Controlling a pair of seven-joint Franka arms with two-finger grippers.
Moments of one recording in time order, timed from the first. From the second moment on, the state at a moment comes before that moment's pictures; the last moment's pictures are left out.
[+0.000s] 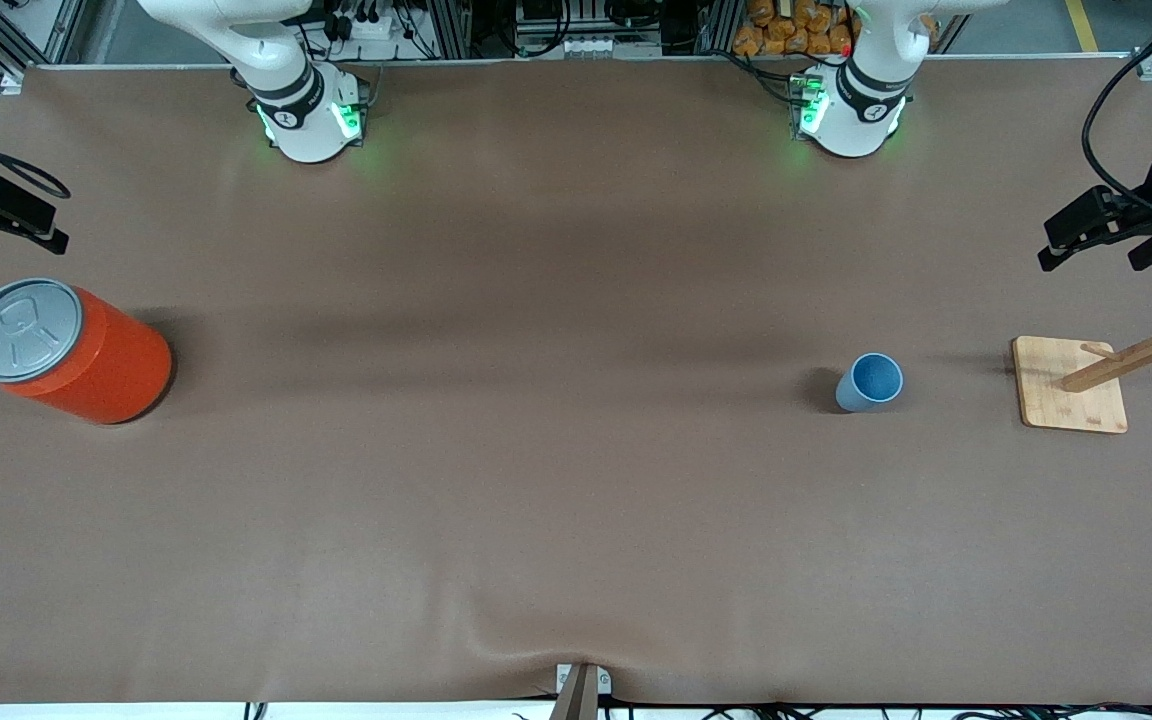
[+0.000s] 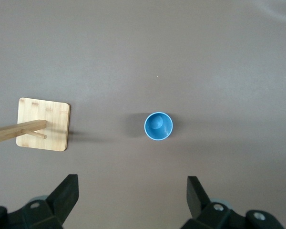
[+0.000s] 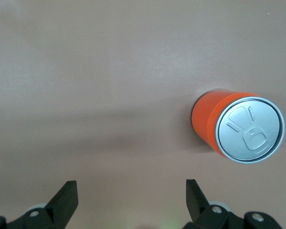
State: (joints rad) left arm -0.02 -0.07 0.00 -1.64 -0.04 1.65 -0.04; right arm 0.07 0.01 -0.12 -1.45 0.02 1.42 0.00
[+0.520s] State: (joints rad) left arm -0.02 -0.07 0.00 -1.64 -0.04 1.65 -0.04; right arm 0.07 0.01 -0.13 -1.45 0.02 1.42 0.00
